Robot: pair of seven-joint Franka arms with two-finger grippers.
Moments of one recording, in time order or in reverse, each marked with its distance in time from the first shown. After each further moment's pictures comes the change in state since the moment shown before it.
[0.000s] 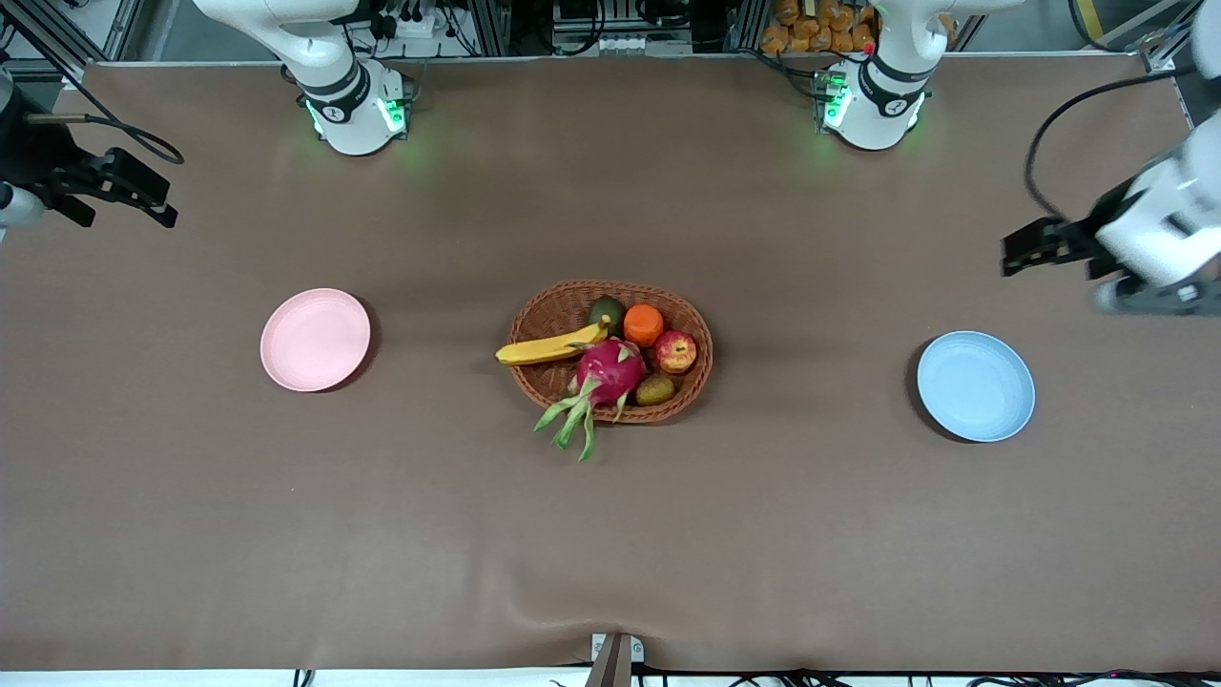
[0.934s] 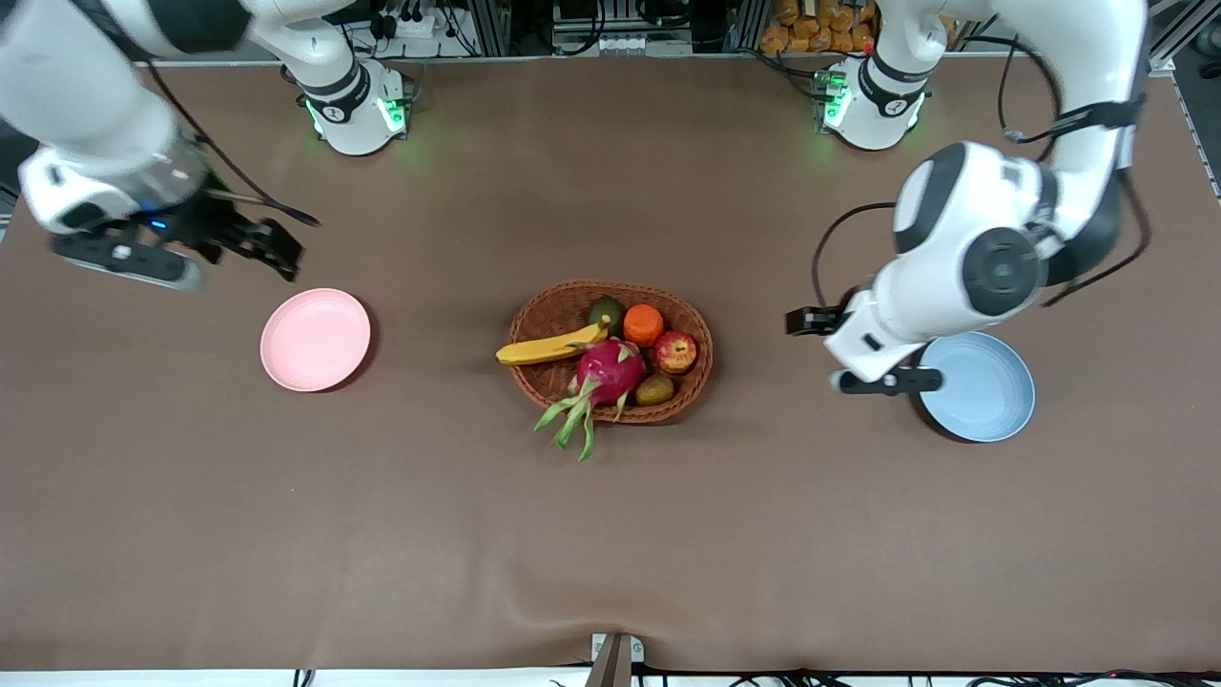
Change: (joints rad) left arm -0.239 0.219 -0.026 -0.139 -0.159 0.312 -0.351; right arm 0.270 0.144 0.006 -0.006 -0.092 0.144 0.554
